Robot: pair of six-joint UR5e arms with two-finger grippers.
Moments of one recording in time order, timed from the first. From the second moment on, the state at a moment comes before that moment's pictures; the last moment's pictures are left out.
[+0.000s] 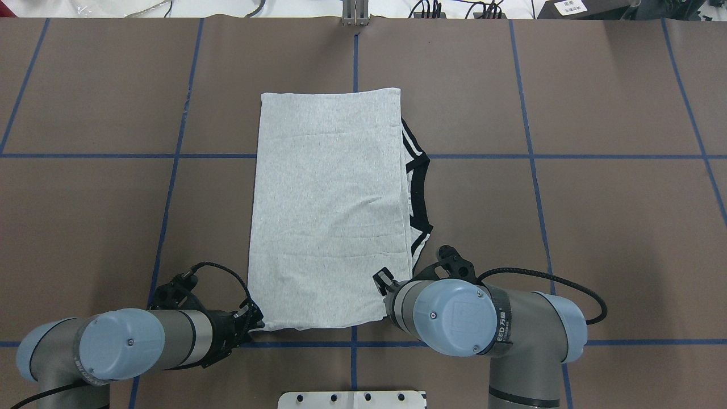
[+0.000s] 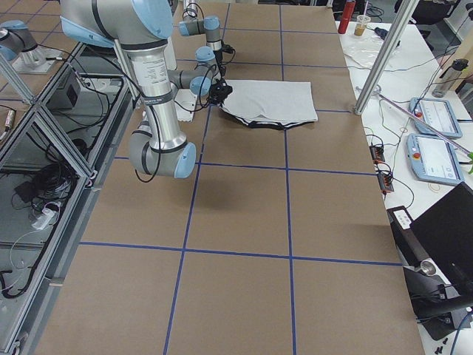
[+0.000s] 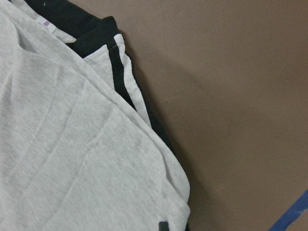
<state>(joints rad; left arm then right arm) -0.18 -1.72 -1.95 -2.10 -1.61 -2.25 0.20 -1.11 1.94 -1.46 1.55 2.36</state>
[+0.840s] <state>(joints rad) -0.18 -1.73 -2.08 -2.08 -1.63 -2.24 0.19 -1.21 2.01 -1.46 1.55 2.36</state>
